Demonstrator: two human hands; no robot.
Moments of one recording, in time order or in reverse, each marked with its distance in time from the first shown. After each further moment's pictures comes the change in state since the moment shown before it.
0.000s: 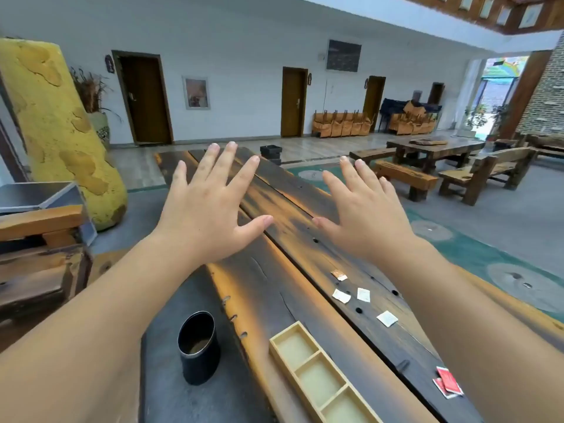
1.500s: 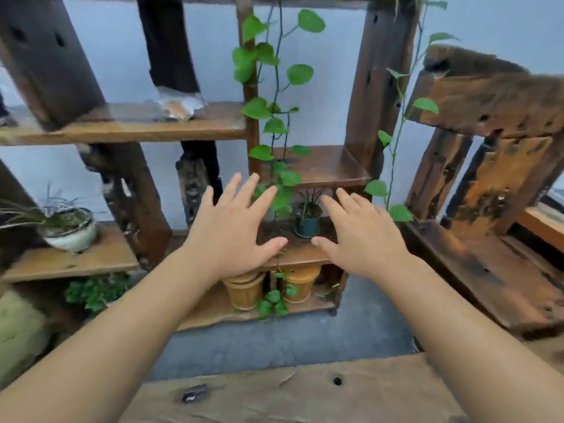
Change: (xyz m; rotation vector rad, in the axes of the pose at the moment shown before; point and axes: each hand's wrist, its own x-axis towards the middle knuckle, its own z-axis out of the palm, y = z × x) left_hand -0.291 -0.270 -0.030 0.717 -0.460 -1.633; right_hand 0.097 -0.638 0.085 0.598 -0.066 -1.831
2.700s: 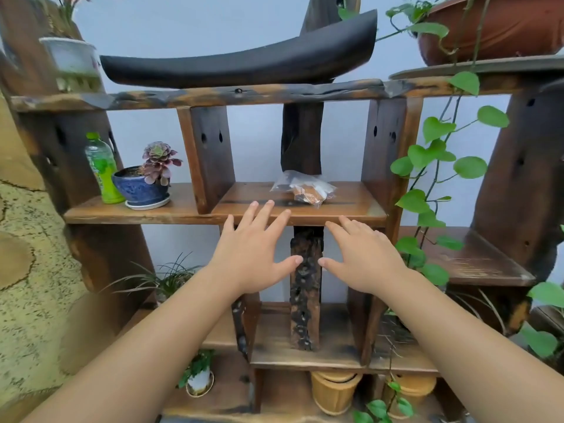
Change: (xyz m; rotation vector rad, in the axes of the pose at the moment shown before) left_hand 0.030 -0.311 -0.018 0.043 0.091 -0.192; right_hand 0.228 -0.252 -0.033 0.123 0.094 -0.206
